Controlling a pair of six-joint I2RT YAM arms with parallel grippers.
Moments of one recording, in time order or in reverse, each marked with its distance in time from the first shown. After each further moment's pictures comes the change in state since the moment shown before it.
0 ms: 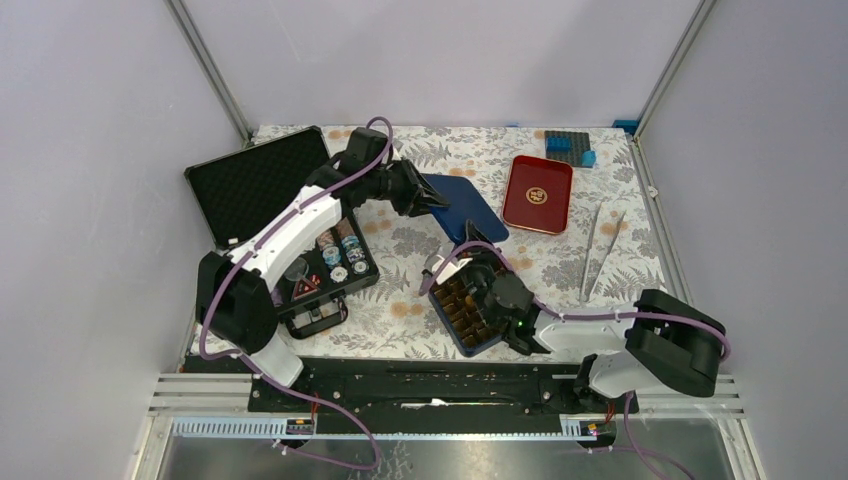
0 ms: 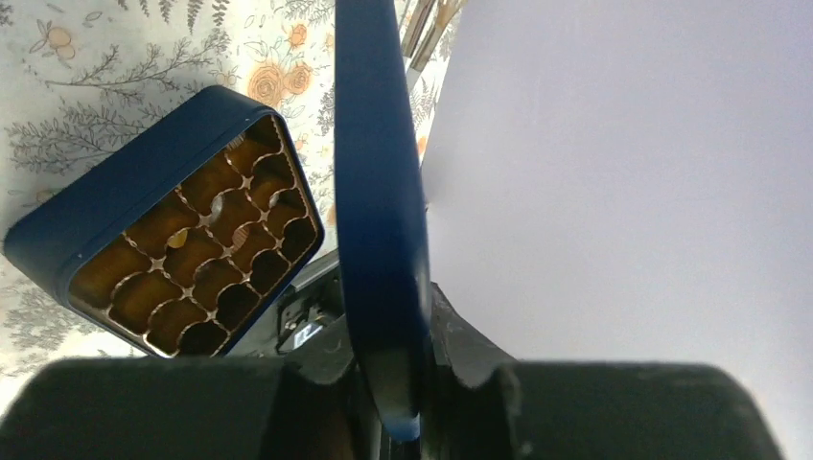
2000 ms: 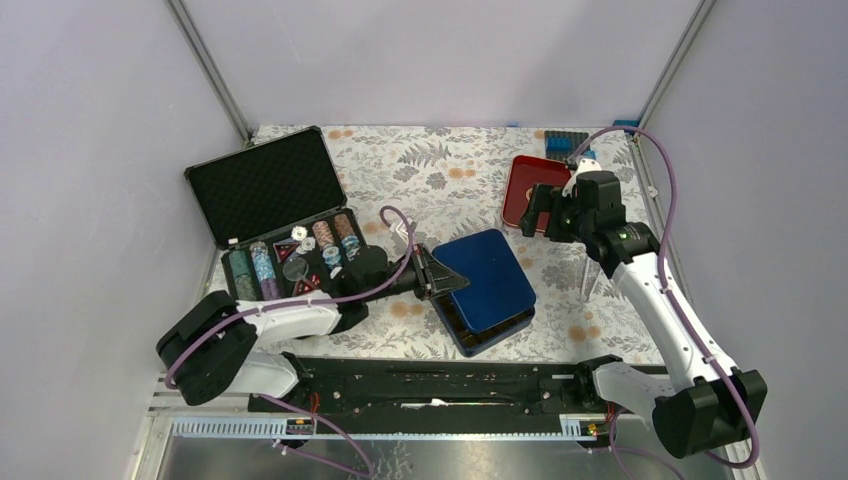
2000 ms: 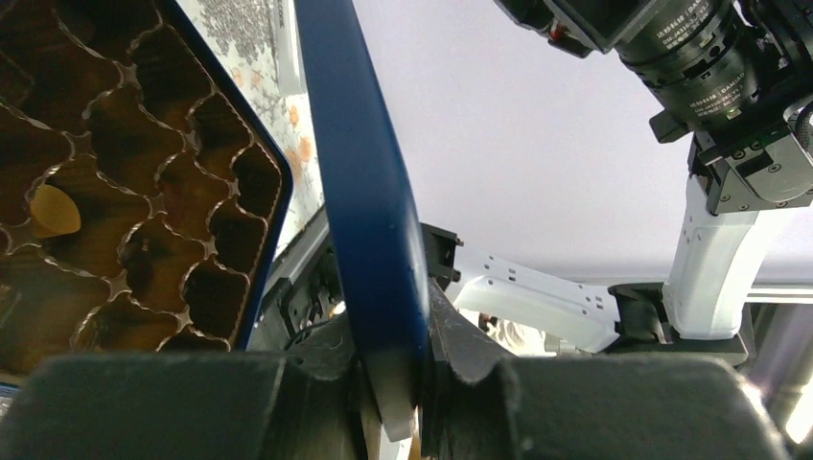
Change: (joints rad) left arm -0.341 -0.299 -0.911 1.173 -0.162 -0.180; right arm -0.839 -0.270 0.564 -1.701 -0.689 1.350
